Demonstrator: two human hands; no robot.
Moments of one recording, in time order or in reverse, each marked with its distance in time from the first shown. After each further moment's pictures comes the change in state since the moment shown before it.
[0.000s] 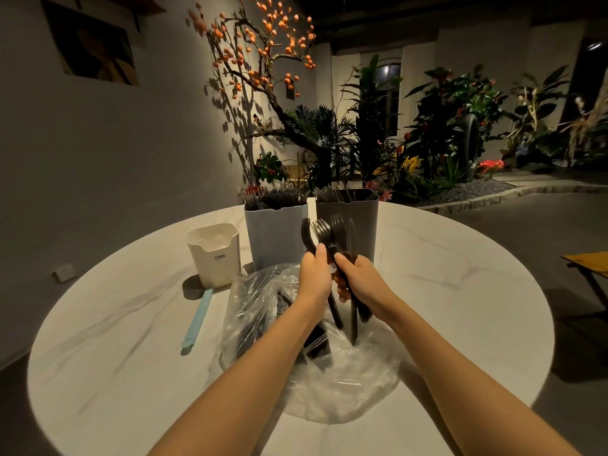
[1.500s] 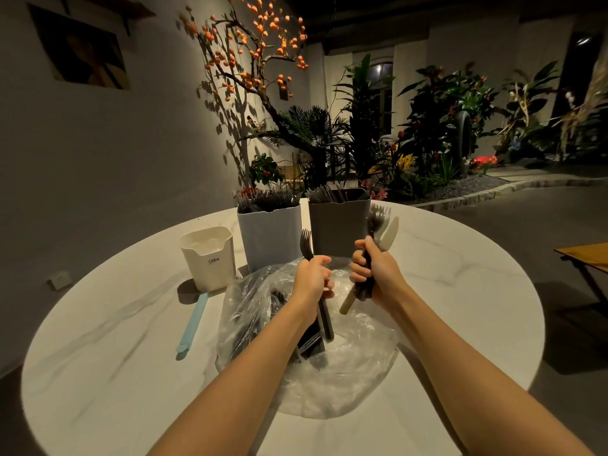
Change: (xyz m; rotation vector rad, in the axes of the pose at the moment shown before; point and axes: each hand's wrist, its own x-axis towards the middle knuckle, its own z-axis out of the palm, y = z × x) left_hand 0.007 -0.007 -0.001 -0.051 -0.085 -0.124; right_hand 0.017 0.012 -0.030 0.832 0.159 0.132
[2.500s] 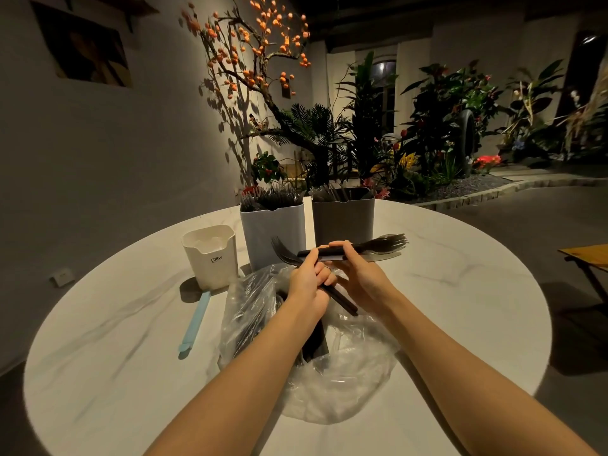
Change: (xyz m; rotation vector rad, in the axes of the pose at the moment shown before) left_hand 0.005 0.001 -0.004 -0.779 -0.049 -0.190; right_hand -0.003 0.020 0.011 -0.202 -0.209 -0.048
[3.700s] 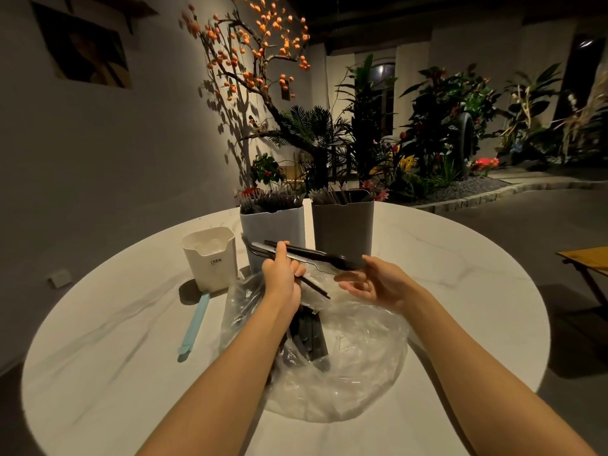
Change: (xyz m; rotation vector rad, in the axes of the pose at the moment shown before) left_hand 0.008 0.031 -0.010 0.124 0.166 0.329; right_hand -0.007 -0.028 -0.026 0.125 0.071 0.452
